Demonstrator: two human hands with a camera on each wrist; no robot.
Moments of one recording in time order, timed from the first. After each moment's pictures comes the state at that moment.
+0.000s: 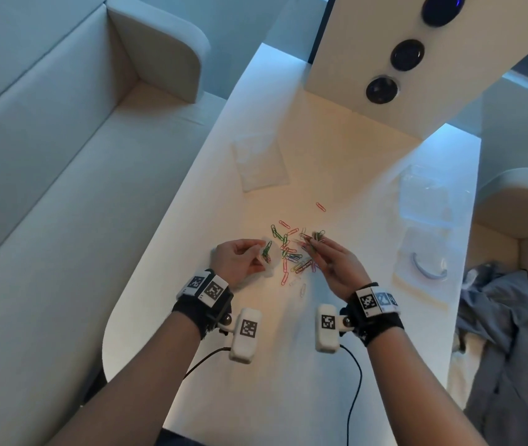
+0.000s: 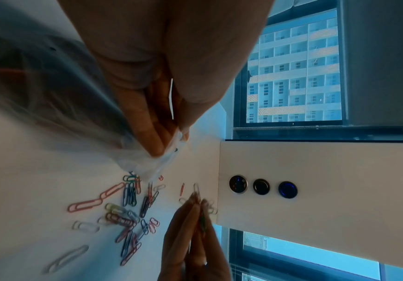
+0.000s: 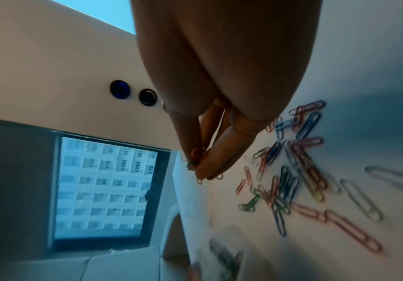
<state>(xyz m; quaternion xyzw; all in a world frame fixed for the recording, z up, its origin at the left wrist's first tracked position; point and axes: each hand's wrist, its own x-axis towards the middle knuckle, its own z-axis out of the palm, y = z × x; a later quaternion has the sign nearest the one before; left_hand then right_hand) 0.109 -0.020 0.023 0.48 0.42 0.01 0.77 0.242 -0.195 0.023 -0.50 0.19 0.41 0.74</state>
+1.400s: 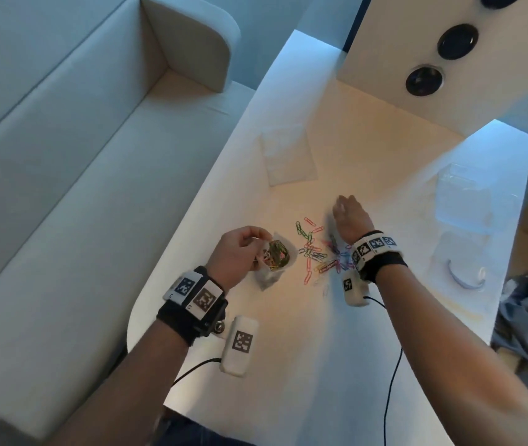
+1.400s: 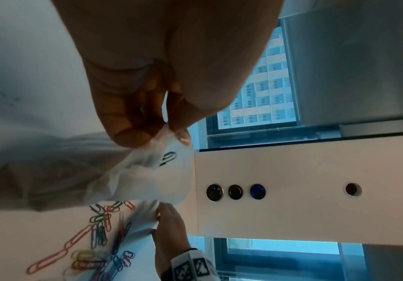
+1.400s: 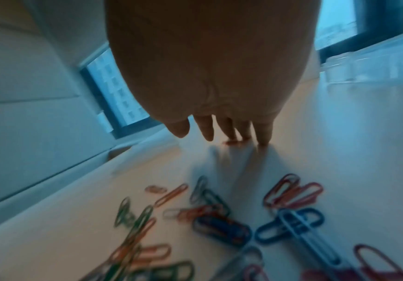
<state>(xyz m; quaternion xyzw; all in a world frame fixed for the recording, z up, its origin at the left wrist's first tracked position) 0.081 0.010 0.062 0.58 0.38 0.00 0.72 0.327 -0.137 -0.025 -0.92 -0.22 0.28 0.15</state>
